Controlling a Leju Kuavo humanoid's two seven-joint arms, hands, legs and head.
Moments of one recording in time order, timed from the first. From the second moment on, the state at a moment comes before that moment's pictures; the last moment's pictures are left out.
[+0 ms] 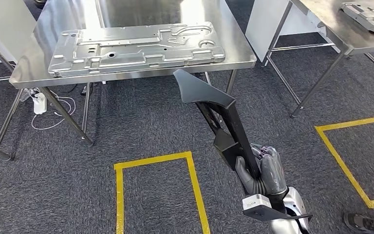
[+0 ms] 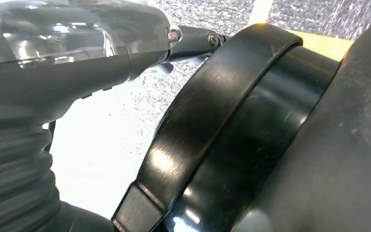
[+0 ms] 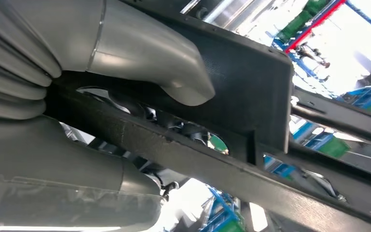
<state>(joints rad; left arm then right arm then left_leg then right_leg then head) -0.03 -0.12 0.37 -0.18 -1.18 0.02 -0.22 0.09 -0.17 0.23 -1.79 0.44 -0.31 -0.56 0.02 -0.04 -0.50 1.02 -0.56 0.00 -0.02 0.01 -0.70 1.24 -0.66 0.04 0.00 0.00</state>
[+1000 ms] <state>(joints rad) -0.04 -0.12 0.38 -0.18 -1.19 0.02 -0.22 0.10 -0.17 0.24 -1.79 0.43 -0.33 -0.56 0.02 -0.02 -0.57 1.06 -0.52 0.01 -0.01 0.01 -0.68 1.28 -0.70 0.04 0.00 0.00</state>
